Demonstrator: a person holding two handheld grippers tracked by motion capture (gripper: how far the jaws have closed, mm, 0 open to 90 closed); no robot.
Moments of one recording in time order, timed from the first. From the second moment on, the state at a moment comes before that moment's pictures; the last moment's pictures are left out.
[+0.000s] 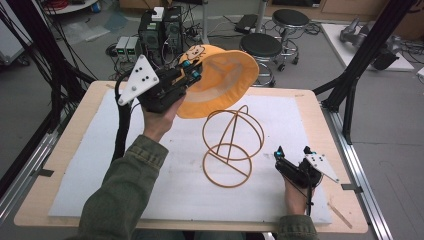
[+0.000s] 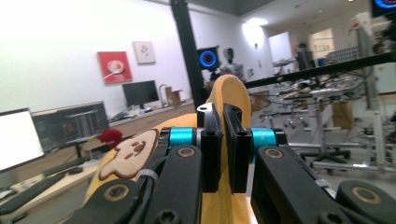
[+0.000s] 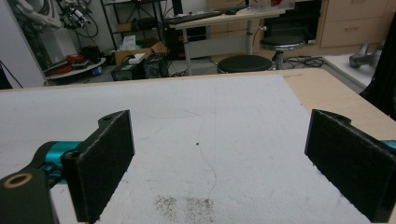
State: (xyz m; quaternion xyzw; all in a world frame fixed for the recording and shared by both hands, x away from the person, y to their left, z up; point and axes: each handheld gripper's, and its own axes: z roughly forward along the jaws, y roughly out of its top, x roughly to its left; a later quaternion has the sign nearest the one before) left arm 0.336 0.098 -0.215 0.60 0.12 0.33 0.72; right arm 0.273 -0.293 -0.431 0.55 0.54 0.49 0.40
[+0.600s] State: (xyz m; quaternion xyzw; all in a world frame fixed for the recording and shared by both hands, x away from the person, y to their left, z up) left arm 0.303 0.068 -0.220 0.62 0.04 0.32 0.71; right arm 0.272 -0.293 -0.430 0.56 0.53 0.49 0.40
